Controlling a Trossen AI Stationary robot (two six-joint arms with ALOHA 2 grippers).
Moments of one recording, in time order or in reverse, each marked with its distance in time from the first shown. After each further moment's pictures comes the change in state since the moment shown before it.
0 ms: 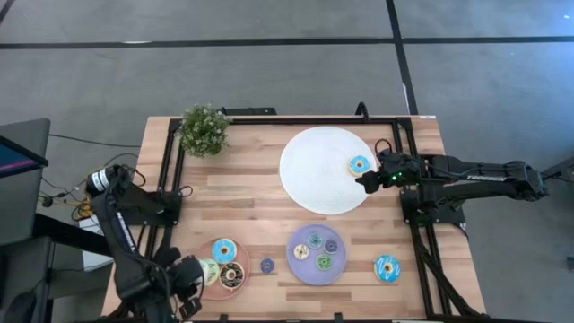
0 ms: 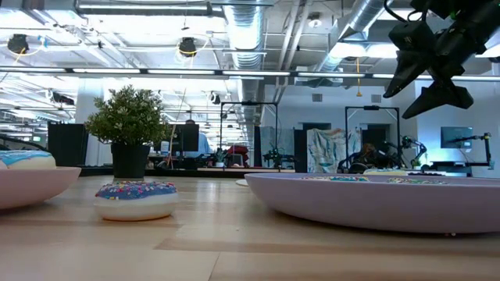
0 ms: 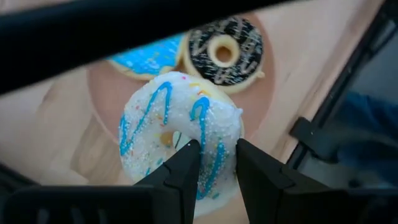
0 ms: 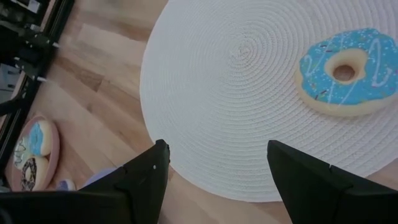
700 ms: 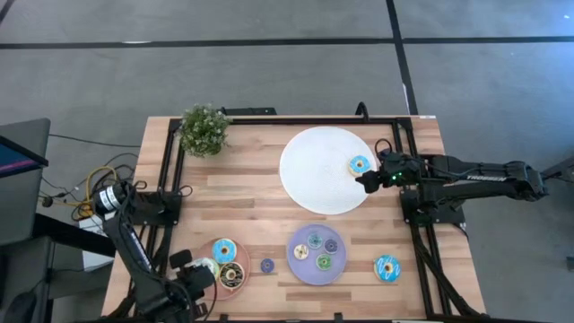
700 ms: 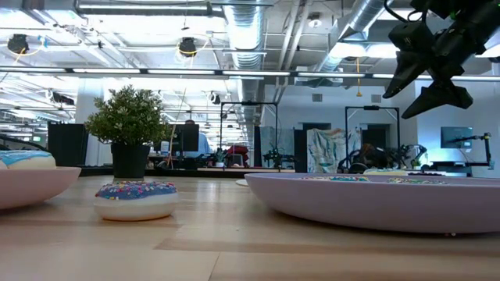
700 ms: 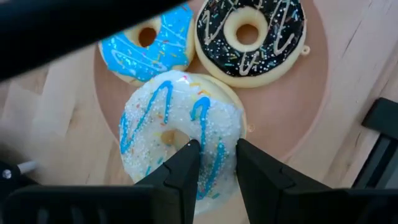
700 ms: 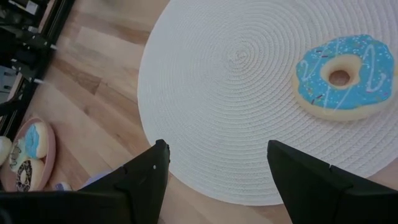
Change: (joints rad) left arm 0.038 0.175 0.034 -0.055 0.039 0.203; right arm 0.000 0.000 0.000 0.000 0.015 -0.010
